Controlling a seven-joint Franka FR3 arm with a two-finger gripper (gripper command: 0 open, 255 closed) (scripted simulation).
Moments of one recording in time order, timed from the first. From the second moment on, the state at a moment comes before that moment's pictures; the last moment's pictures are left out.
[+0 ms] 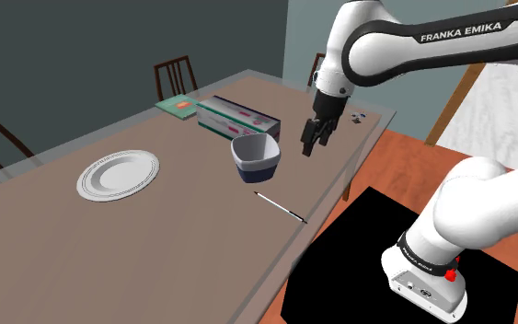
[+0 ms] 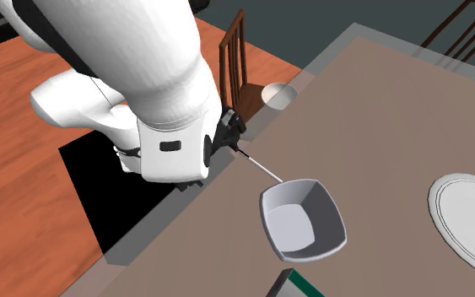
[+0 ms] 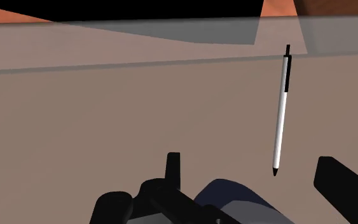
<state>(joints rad) 0.07 -0.68 0.09 -2.58 0.24 1.93 -0.04</state>
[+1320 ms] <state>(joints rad) 0.24 -0.26 0.22 -2.64 0.49 2.46 -0.09</state>
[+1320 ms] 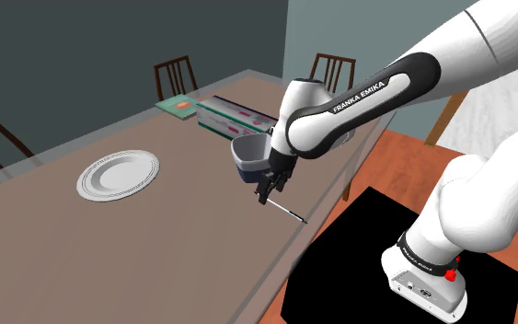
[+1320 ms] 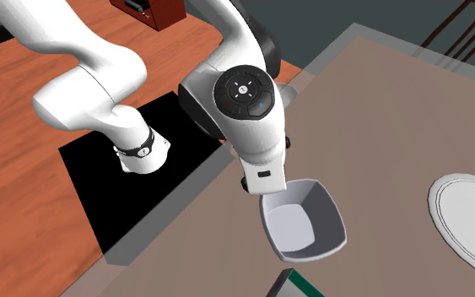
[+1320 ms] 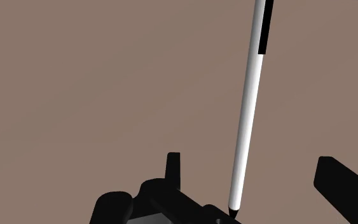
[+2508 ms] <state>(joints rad) 0.24 -0.27 0.22 -2.64 0.49 2.45 -0.08</state>
